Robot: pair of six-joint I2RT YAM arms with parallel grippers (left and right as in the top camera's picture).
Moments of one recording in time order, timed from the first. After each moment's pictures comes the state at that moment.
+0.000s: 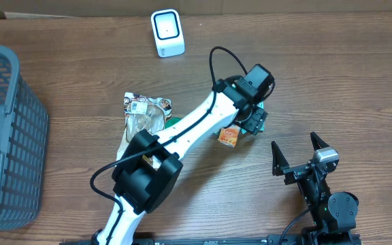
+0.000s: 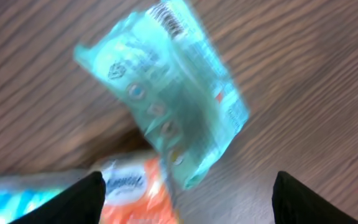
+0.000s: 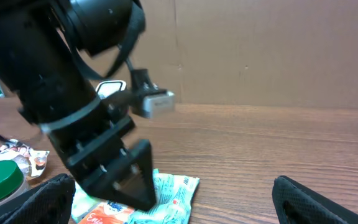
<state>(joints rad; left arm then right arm) -0.77 2.17 1.84 -0.92 0.07 -0.23 0.09 0.01 0.02 -0.02 -0.16 0.07</state>
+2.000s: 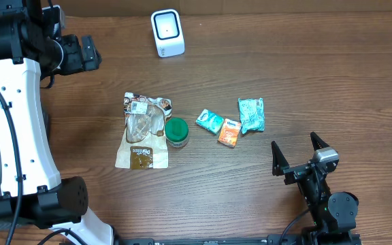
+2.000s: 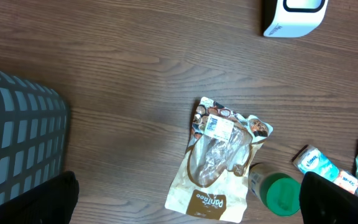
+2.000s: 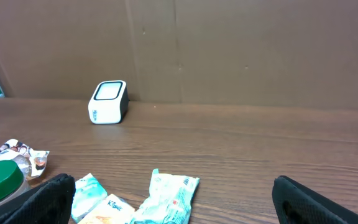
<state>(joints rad) 0.14 1.84 2.26 -1.56 0.06 -0.10 0.09 0.01 0.02 -0.02 -0.16 0.07</state>
